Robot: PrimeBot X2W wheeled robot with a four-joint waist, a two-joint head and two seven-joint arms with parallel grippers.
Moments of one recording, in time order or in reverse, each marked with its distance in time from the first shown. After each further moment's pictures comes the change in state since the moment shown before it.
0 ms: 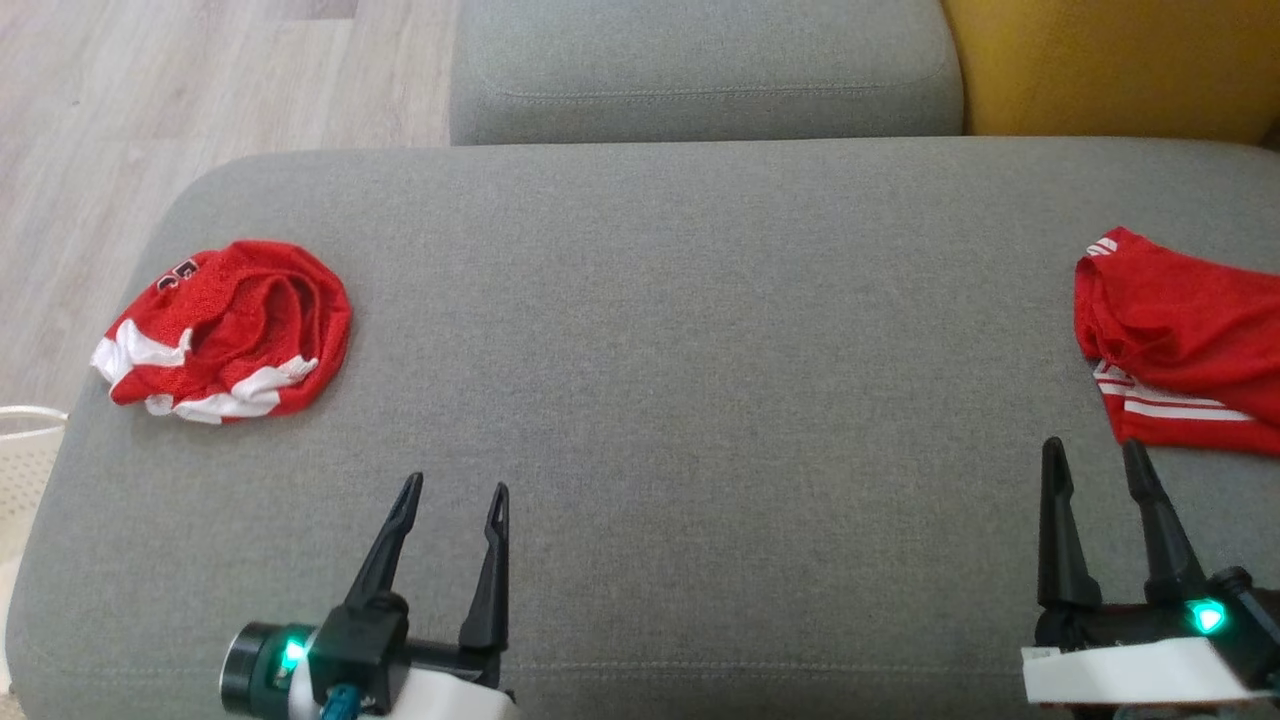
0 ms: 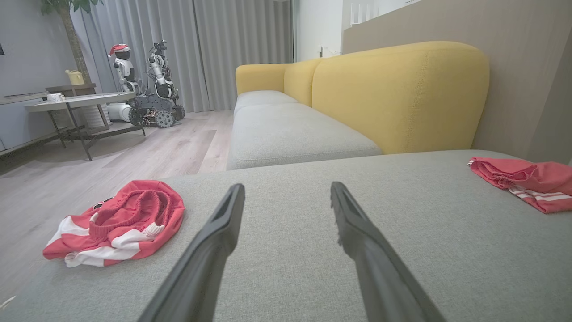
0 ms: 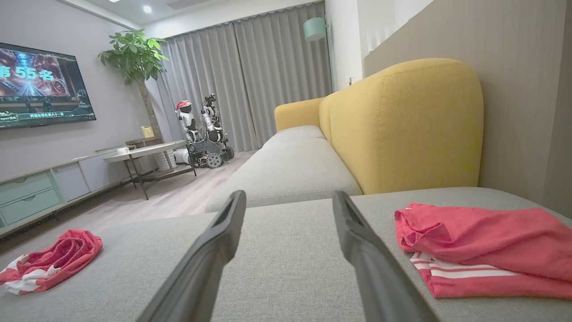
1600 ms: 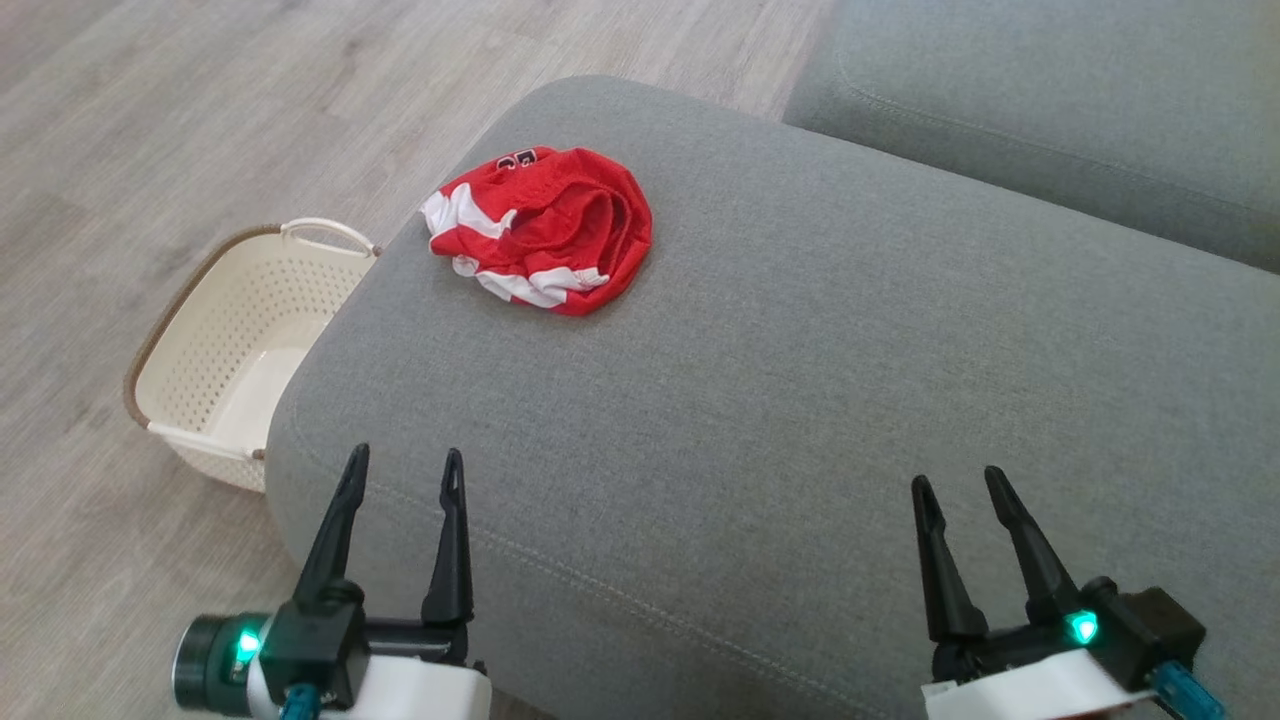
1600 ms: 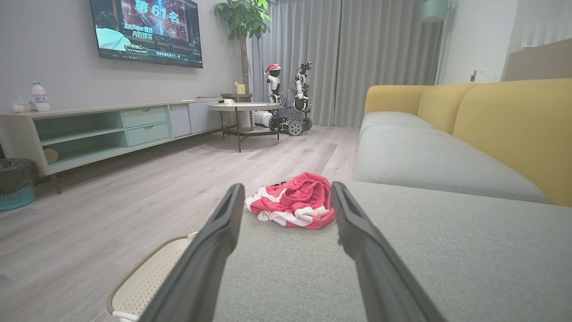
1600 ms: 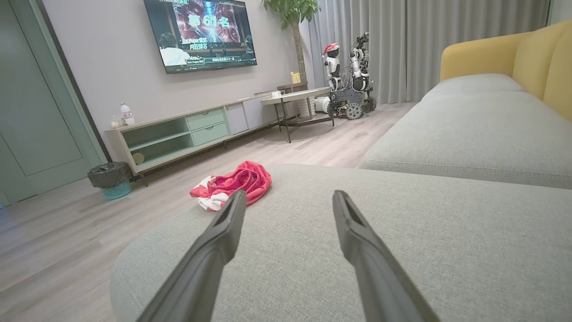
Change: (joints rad) left arm 0.007 0.003 0.047 -0.089 0.010 0.049 0.000; right arm -0.001 0.001 0.178 0.083 0.009 0.000 0.000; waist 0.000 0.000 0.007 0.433
